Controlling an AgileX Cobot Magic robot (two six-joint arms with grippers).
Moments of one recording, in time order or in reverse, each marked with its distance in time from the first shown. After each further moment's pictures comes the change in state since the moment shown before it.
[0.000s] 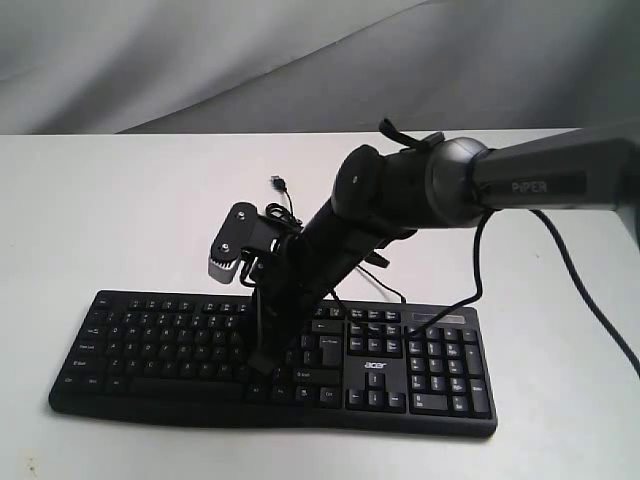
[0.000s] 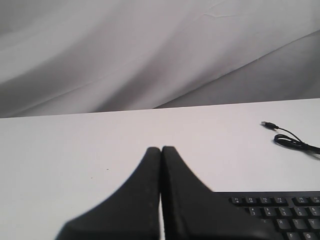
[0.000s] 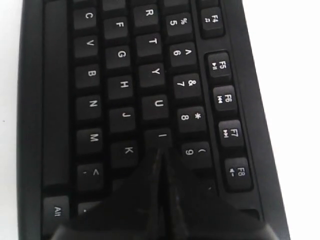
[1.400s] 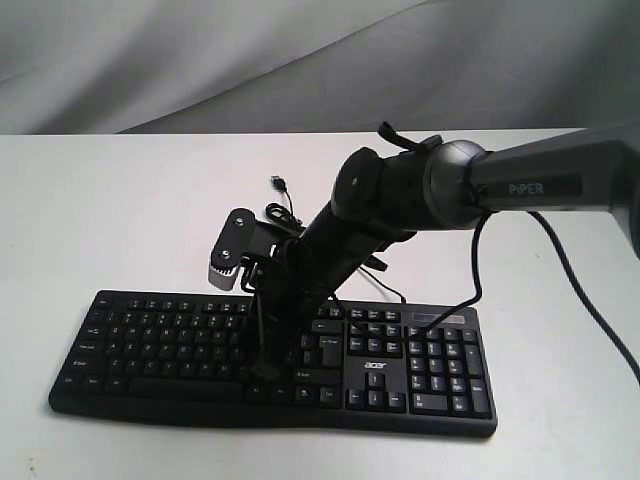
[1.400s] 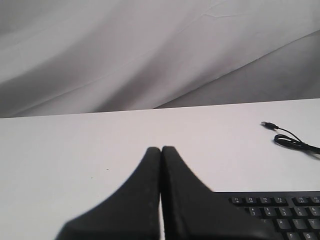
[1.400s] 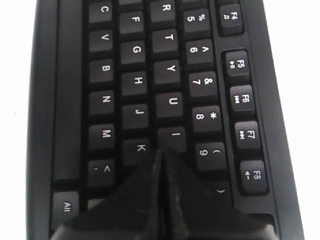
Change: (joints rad) left arm 0.000 0.000 0.000 0.000 0.000 0.000; right arm 0.000 0.010 0.000 0.015 0.028 -0.044
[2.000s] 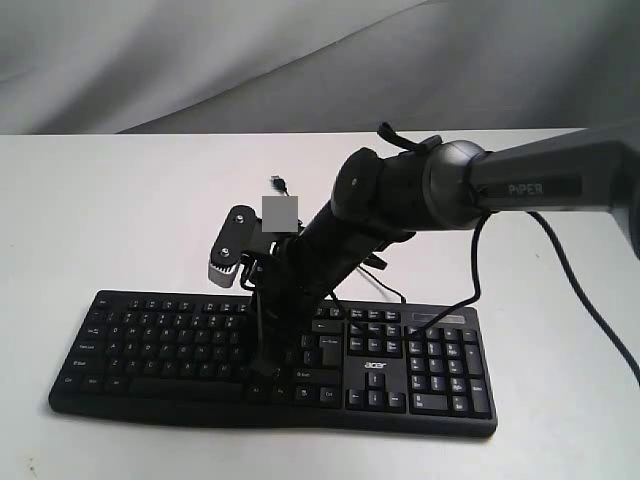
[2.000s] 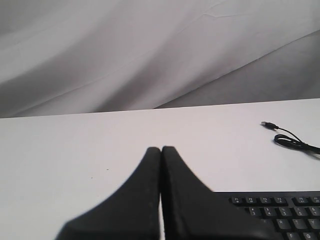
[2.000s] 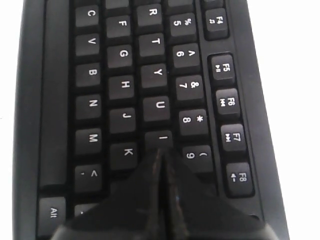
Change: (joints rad) left arm 0.000 0.000 0.000 0.000 0.000 0.000; right arm 0.000 0.000 0.000 0.000 -0.032 0.000
